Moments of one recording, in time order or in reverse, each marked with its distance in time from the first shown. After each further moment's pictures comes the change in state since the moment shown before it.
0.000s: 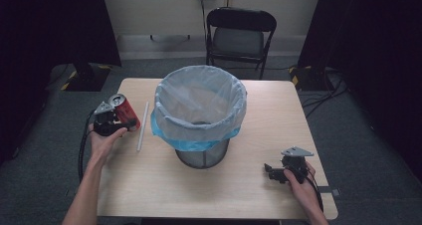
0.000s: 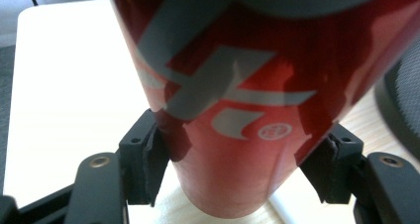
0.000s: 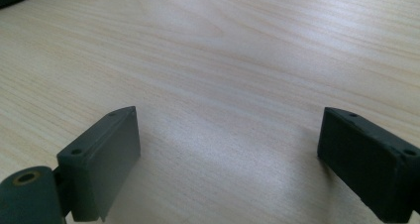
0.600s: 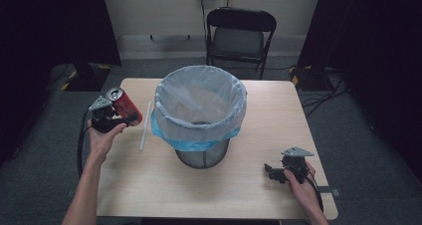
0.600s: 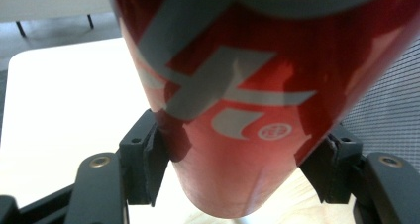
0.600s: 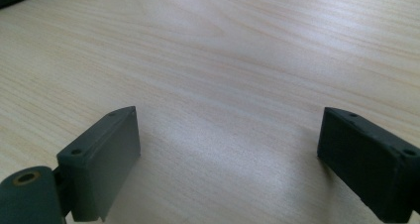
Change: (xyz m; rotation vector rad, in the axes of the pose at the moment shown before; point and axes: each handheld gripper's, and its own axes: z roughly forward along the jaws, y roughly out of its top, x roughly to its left) left arm -0.016 0.026 -0.019 -0.074 -0.058 0.019; right arm 0.000 0.000 0.000 0.000 -0.001 0.001
